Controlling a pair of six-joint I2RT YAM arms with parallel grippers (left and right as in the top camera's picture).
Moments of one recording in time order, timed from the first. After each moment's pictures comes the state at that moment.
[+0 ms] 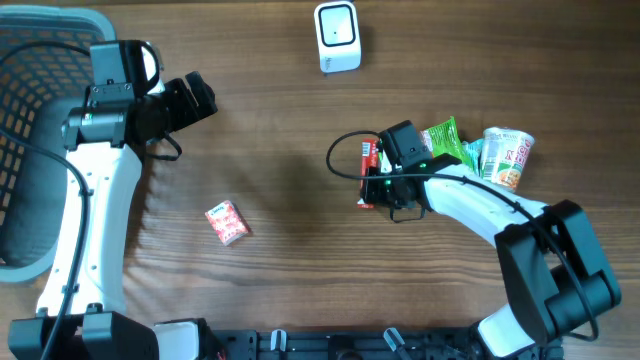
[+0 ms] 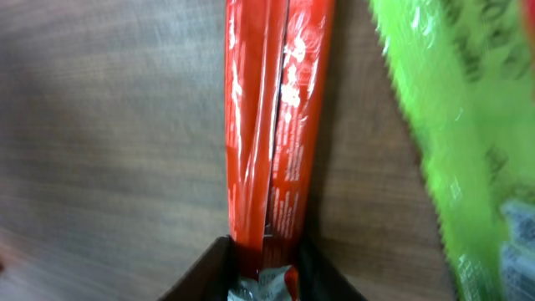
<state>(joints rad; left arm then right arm) 0.07 1.49 1.34 -0.81 0.14 -0.36 0.44 1.74 0.88 -0.38 -0.26 0.57</state>
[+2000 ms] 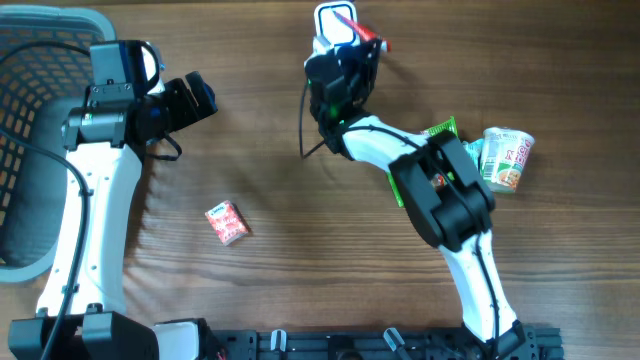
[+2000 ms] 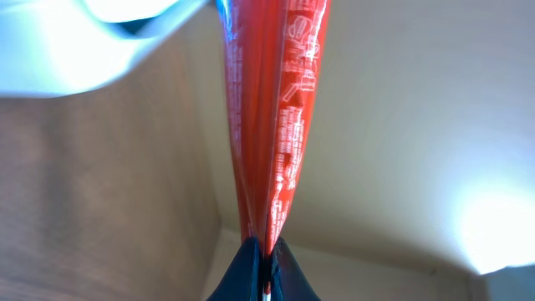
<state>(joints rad) 0.07 1.49 1.34 -0.81 0.13 -0.36 0.58 2.39 1.54 0.59 1.13 -1.52</state>
